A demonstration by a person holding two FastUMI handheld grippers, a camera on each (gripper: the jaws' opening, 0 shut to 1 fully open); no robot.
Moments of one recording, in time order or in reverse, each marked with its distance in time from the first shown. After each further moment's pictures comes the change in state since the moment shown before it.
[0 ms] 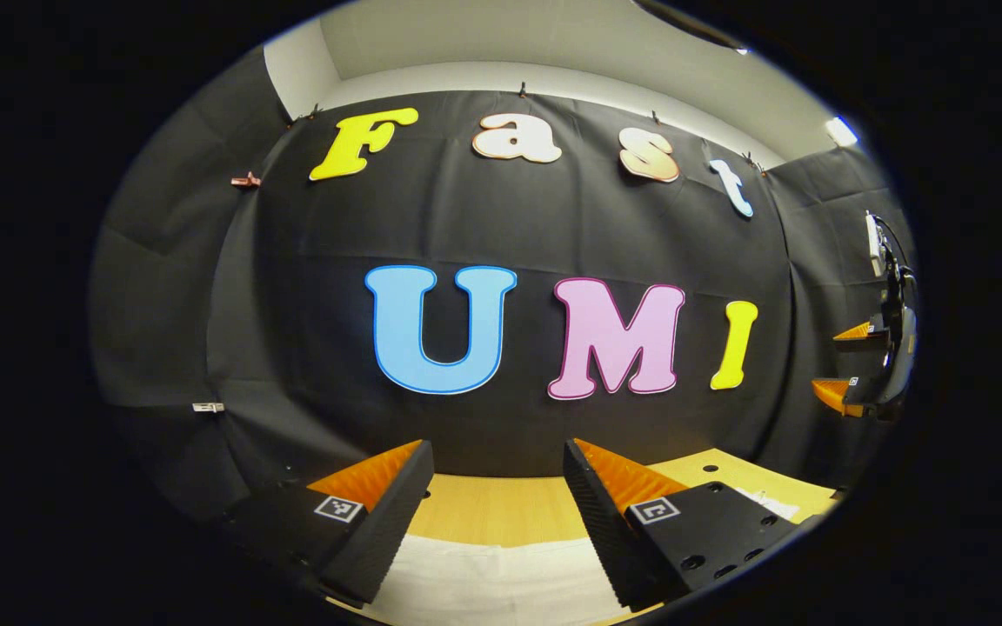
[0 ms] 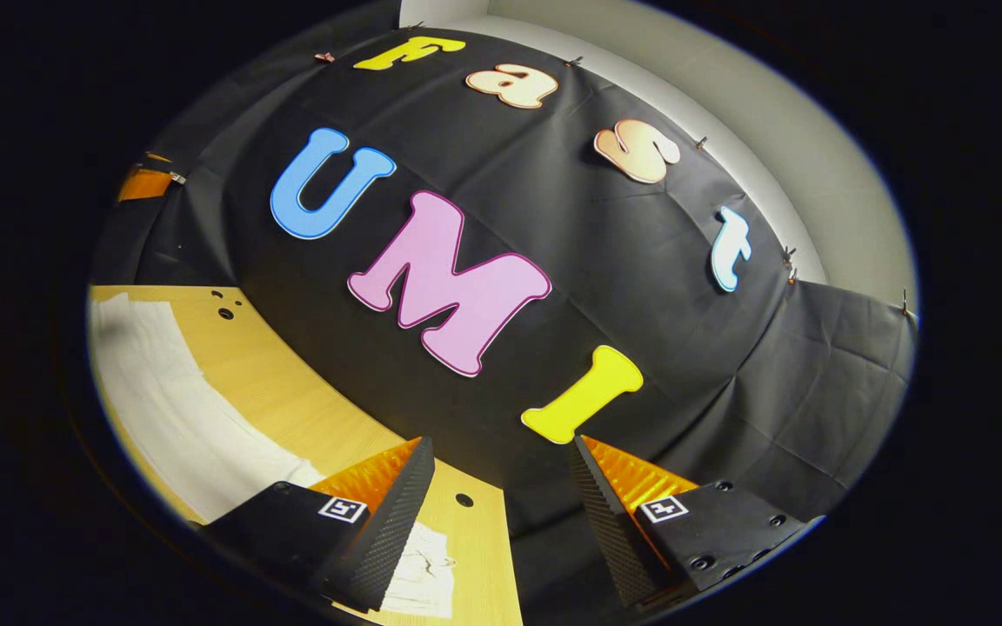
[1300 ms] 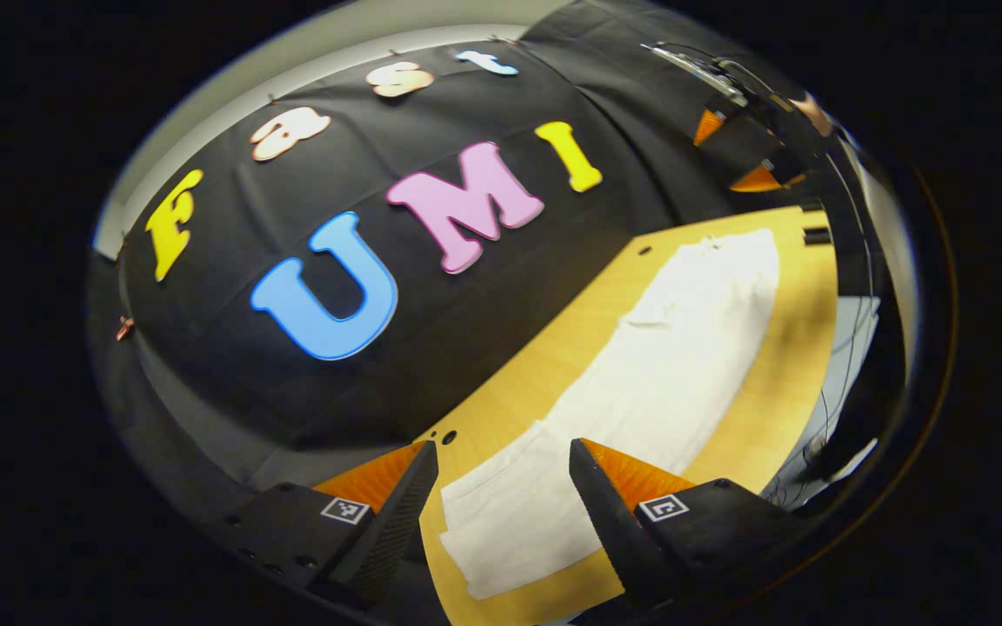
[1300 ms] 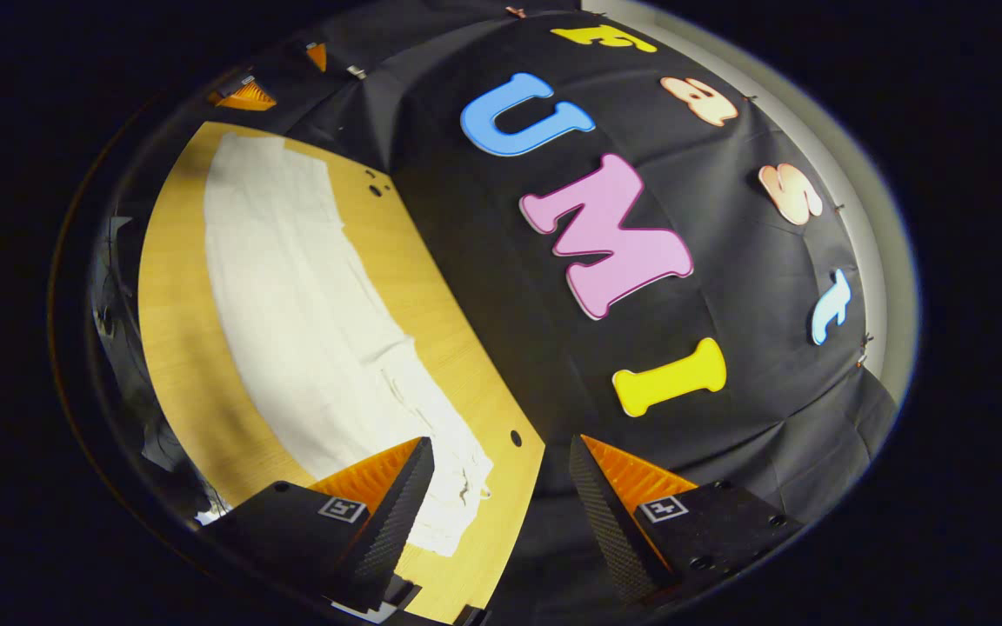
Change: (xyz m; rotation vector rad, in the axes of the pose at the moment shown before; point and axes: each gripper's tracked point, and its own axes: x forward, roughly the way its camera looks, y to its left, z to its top) left arm -0.092 0.017 -0.188 0.795 0.276 -0.336; right arm -0.100 0.128 -0.153 -0.421 0.140 0.341
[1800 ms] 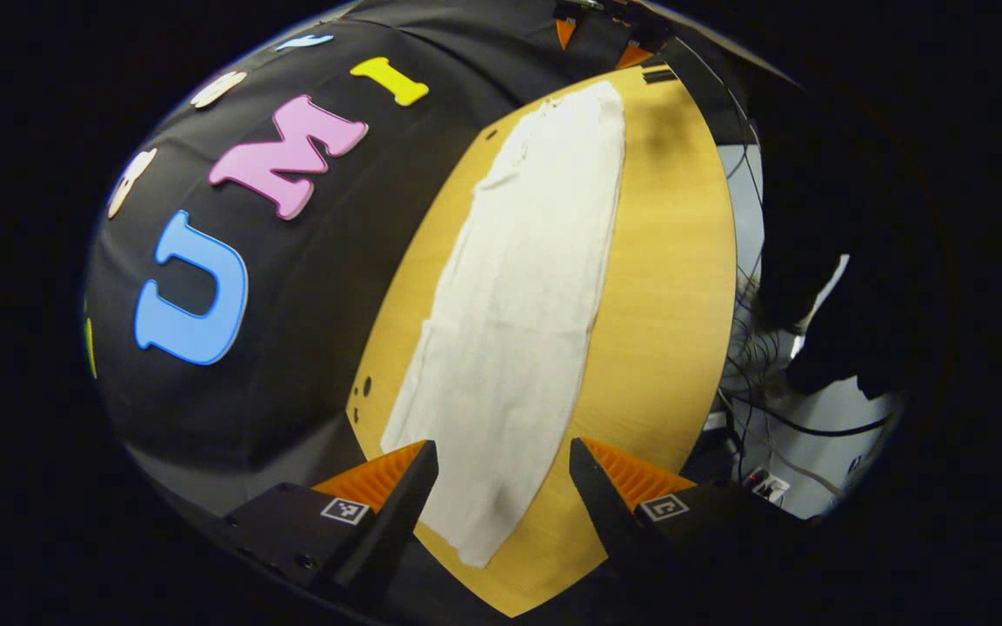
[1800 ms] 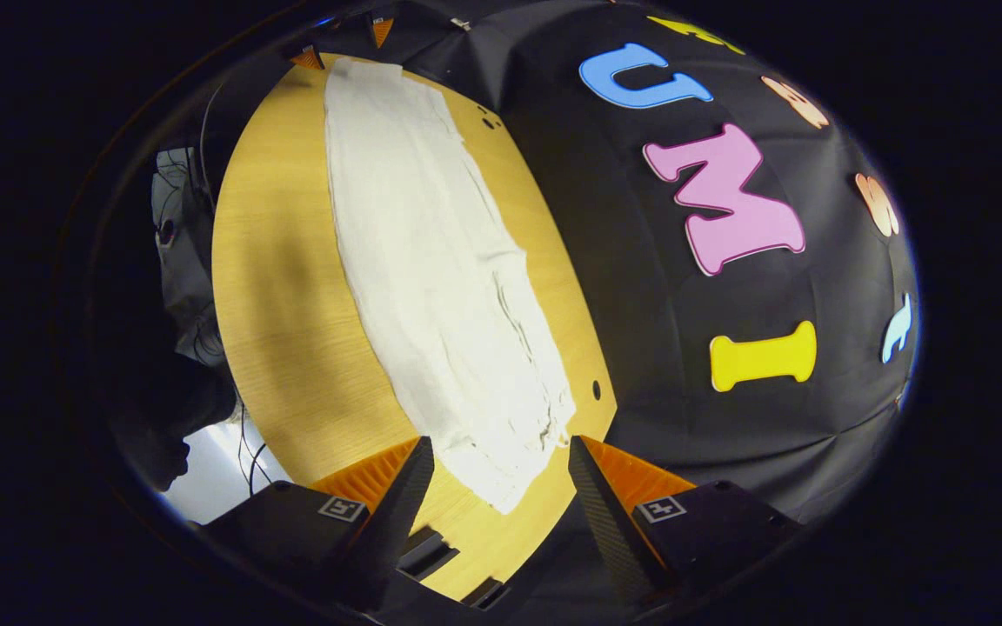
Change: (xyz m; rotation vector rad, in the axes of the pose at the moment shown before) left arm 0.028 -0.070 -0.148 0.357 0.318 -0.289; right arm 0.010 0.081 -0.105 -0.140 0.154 0.257
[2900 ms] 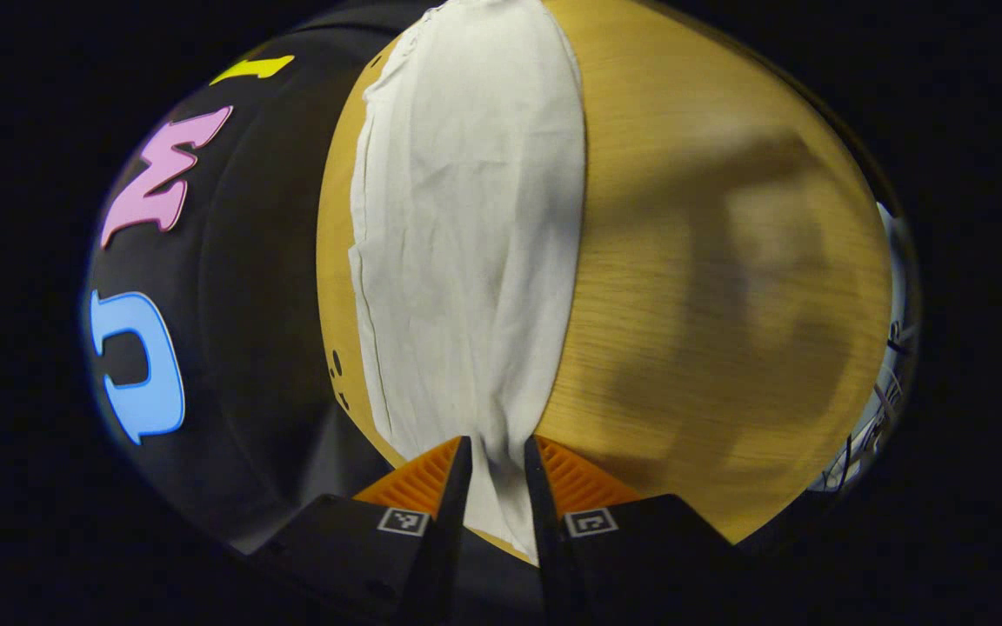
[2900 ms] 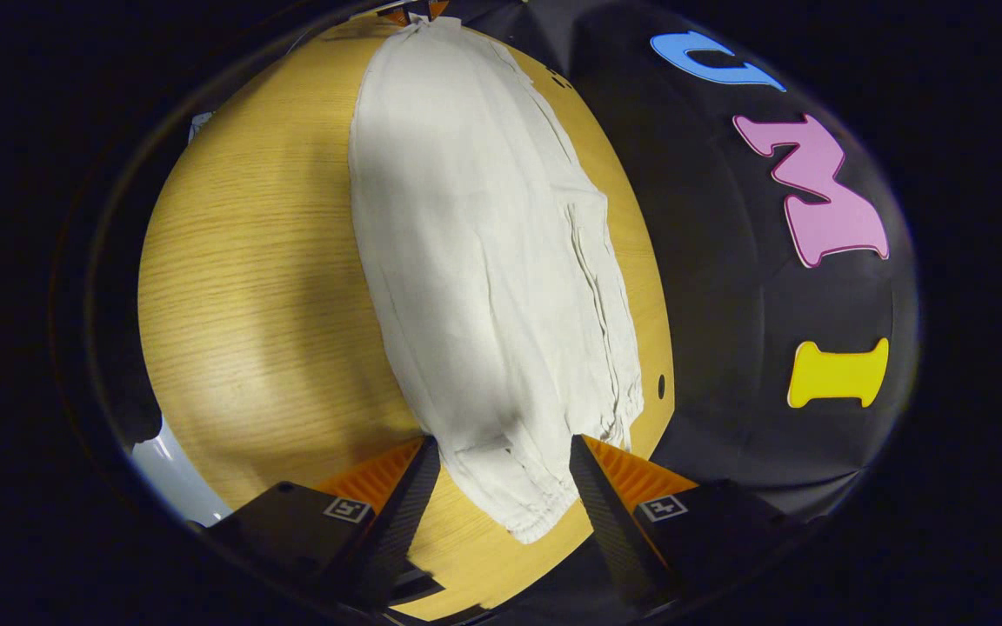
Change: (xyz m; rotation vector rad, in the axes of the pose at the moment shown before) left arm 0.100 0.031 -0.057 0.376 0.280 -0.052; right arm 0.107 0.018 -0.043 -0.134 0.051 0.165
